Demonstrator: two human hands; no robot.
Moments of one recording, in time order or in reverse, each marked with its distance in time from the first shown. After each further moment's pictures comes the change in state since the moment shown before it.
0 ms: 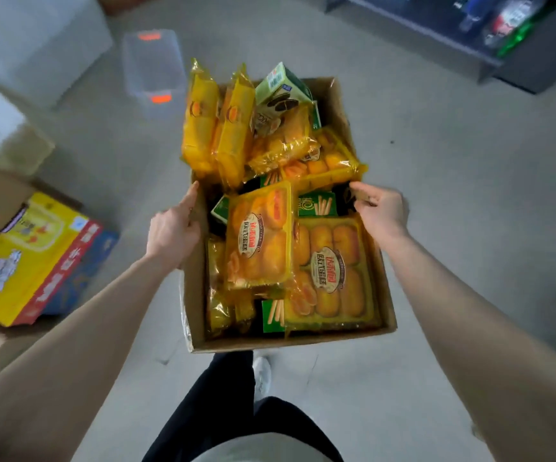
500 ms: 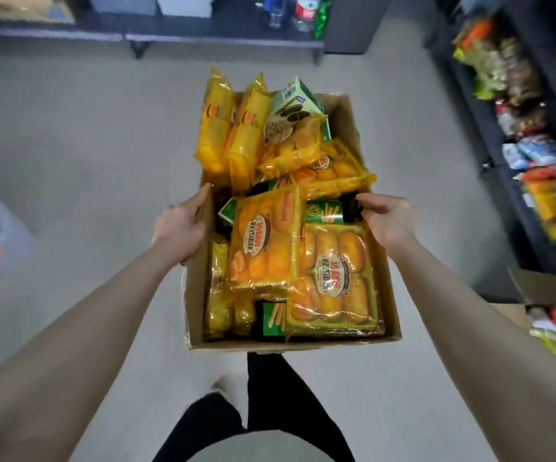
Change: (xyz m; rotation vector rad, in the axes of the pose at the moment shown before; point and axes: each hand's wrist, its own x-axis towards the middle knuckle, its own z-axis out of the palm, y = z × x) left_hand 0.278 0.348 0.116 0.091 -0.306 0.478; right_hand 0.194 0.152 -0.200 0.213 0.392 0.478
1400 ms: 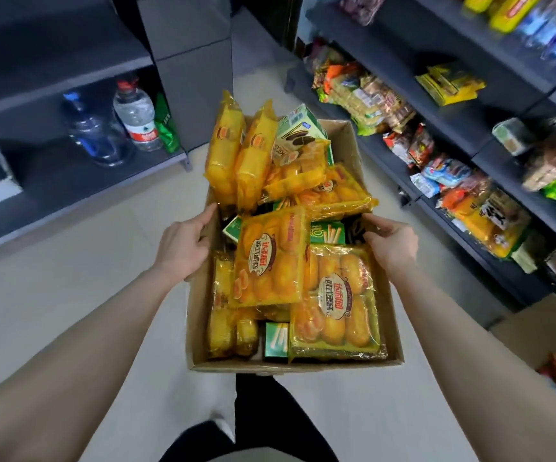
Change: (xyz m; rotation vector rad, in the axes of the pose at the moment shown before) left_hand 0.703 0.427 0.064 0.044 -0.217 0.556; right_hand 0.610 -0.073 -0.157 0.134 0.418 0.420
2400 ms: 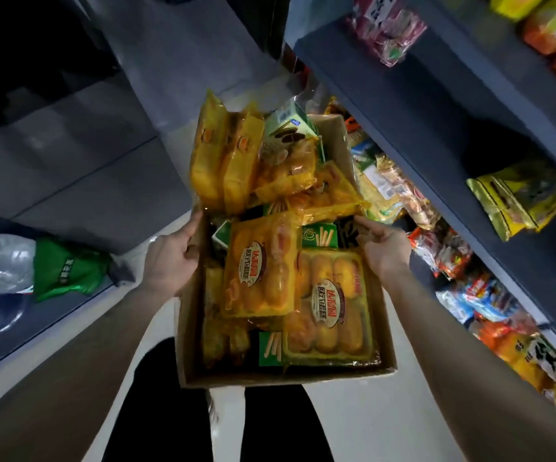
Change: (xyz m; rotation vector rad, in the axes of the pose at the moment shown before) left_hand 0.799 0.068 0.091 0.065 -0.104 -0.048; right_hand 0.761 -0.242 0.152 -0.052 -0.091 0.164
